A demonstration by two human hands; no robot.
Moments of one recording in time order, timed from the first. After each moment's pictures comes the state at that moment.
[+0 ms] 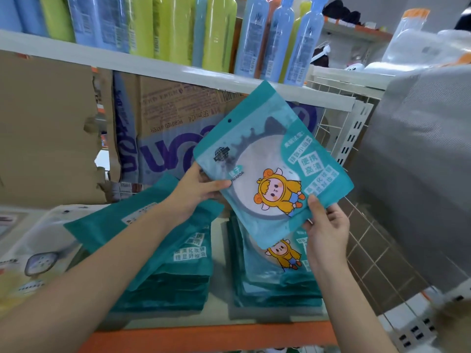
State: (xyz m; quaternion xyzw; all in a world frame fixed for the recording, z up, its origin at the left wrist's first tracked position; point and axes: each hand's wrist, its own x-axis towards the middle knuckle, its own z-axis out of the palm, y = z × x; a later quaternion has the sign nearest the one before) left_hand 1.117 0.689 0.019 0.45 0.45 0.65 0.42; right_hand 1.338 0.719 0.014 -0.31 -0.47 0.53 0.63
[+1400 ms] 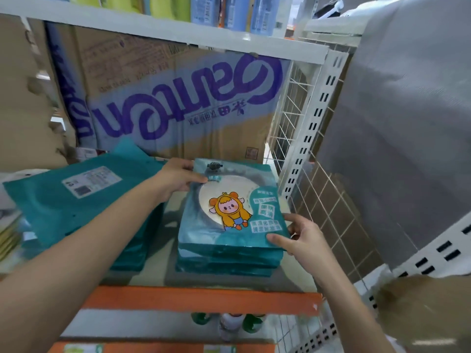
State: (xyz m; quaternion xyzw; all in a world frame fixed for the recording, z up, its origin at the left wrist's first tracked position) left_hand 1.196 0.735 -0.009 0.38 0.70 0.48 0.37; right_hand 1.465 0.761 -0.040 -0.49 -0.74 0.41 0.22
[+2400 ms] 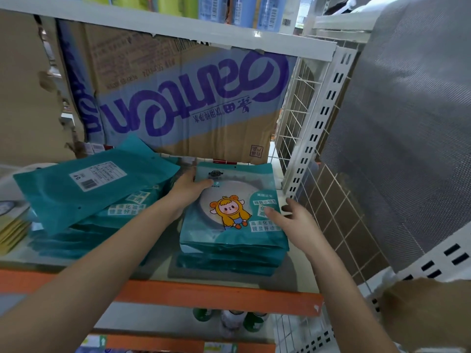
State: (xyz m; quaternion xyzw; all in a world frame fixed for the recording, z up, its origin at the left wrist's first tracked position) left_hand 1.227 0.729 -0.036 0.33 0.71 0.52 0.34; right_hand 1.443 0.784 -0.035 -0.51 -0.75 0.39 0.19
